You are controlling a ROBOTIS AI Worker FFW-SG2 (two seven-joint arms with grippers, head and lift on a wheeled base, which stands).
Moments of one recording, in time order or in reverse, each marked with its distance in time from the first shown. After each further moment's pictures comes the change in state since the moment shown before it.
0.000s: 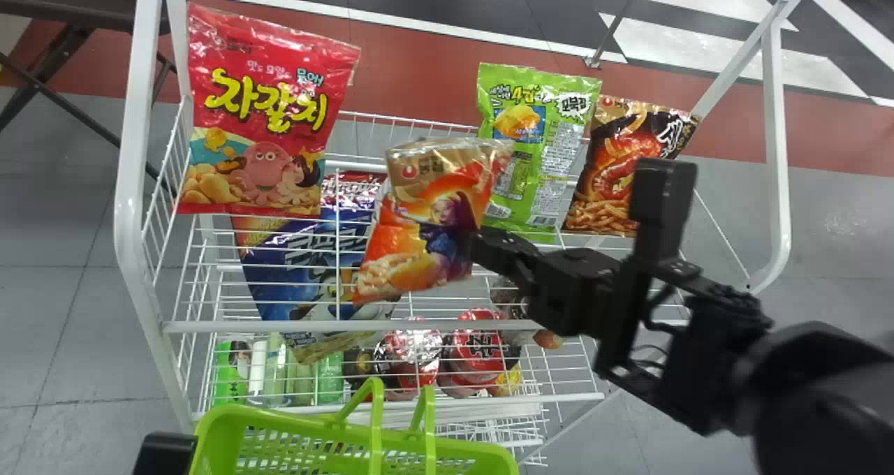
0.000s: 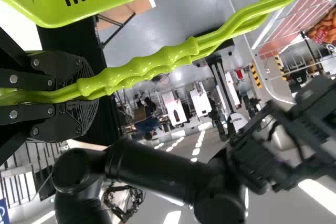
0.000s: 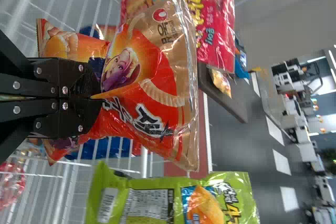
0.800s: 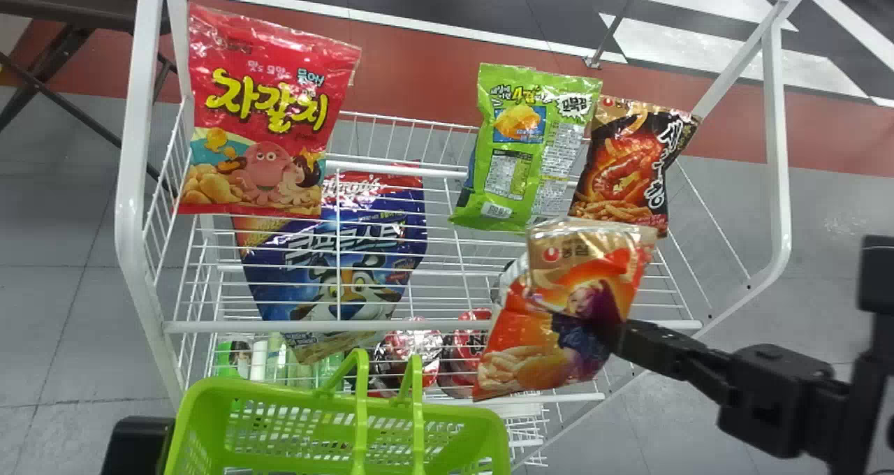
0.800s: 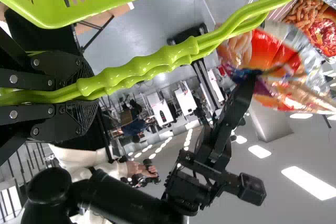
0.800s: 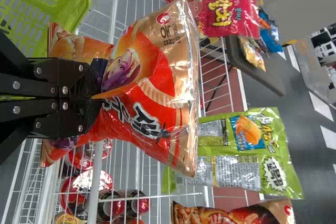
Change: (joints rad) left arm 0.009 -0.005 0.040 -0.006 0.040 -0.076 0.011; right arm 0.178 0.023 -0.682 -0.257 -0.367 0.372 0.175
